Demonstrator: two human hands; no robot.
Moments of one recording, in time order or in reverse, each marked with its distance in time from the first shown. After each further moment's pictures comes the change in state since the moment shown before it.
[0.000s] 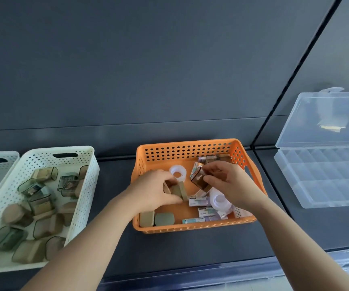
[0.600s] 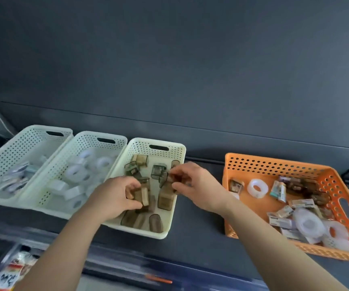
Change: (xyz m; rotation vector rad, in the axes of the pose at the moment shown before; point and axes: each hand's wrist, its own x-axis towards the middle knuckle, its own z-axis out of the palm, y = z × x) left_hand -0.166 -0.202 -0.074 -0.006 0.287 -0.431; right_hand 0.033 -0.168 0.190 -0.045 -0.333 -0.385
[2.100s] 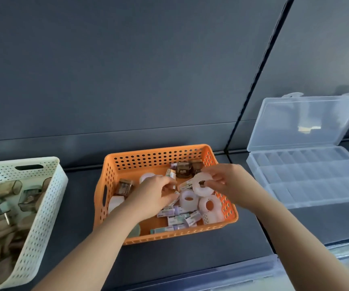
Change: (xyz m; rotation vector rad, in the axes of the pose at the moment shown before) left_hand 0.044 0.305 0.158 -0.111 -0.187 0.580; right_hand -0.195 0.161 -0.212 -0.263 0.272 0.413
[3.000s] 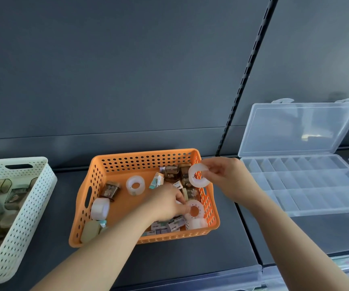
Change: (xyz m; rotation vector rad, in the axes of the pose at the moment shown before) left_hand 0.036 0.041 0.043 -0.004 -0.170 -0.184; right_hand 0.012 0.030 -0.020 0.229 0.135 -0.028
